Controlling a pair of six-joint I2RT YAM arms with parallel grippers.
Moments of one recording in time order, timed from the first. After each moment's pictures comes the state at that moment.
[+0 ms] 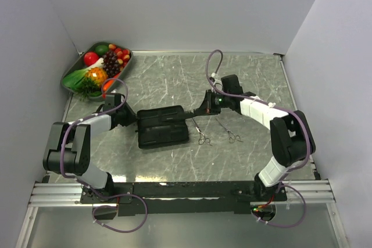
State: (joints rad) left arm -0.10 1.53 0.67 0.00 0.13 -0.73; right arm 0.36 1.63 1.00 -0.19 -0.65 0.48
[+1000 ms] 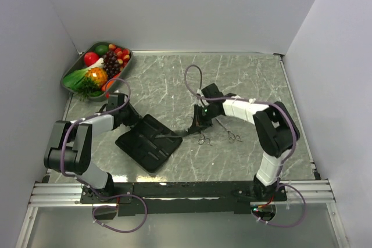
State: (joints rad) left arm -0.14 1.56 0.68 0.03 0.14 -0.77; right arm 0.50 1.83 1.13 -0.46 -0.54 0.49
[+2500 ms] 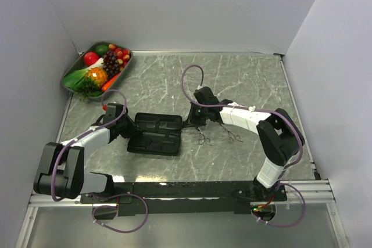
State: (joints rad) left arm -0.17 1.31 0.52 -0.12 0.13 -0.85; right arm 0.65 1.70 1.02 -0.25 -0.21 0.80
